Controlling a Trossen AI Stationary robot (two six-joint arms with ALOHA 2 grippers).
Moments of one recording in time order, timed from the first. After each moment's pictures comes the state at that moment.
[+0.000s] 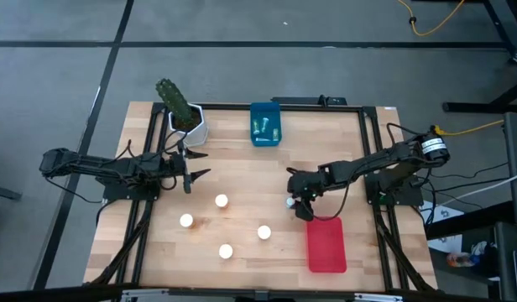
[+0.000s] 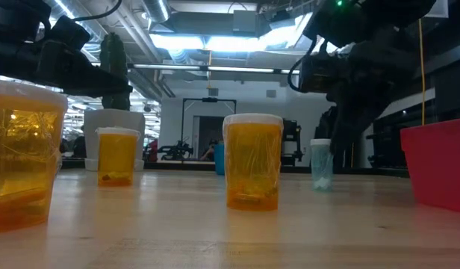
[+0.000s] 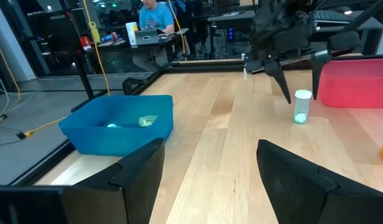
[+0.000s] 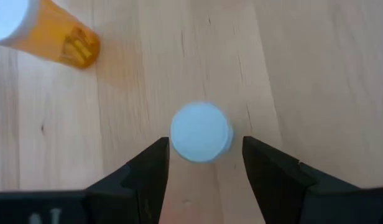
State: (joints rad) left arm -0.01 0.35 0.01 0.23 -0.31 0.06; right arm 0.13 1.56 0.78 -0.23 -0.13 0.37
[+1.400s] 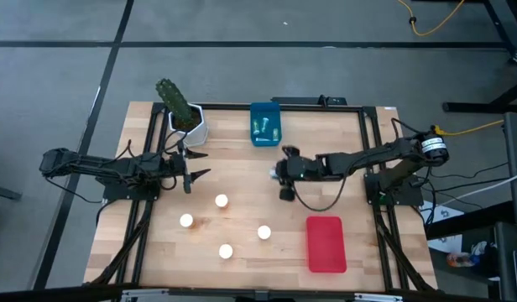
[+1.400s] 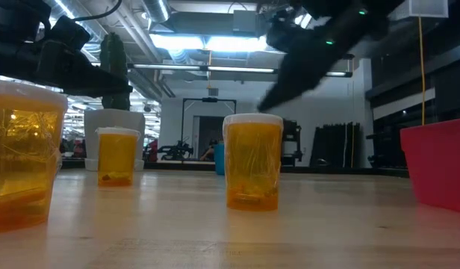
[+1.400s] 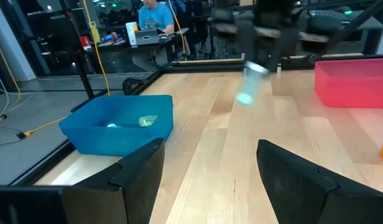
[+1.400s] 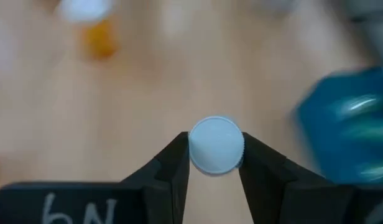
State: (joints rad) left arm -0.01 0.35 0.01 0.23 -0.31 0.06; right arm 0.06 1.55 0.91 -0.06 0.28 0.02
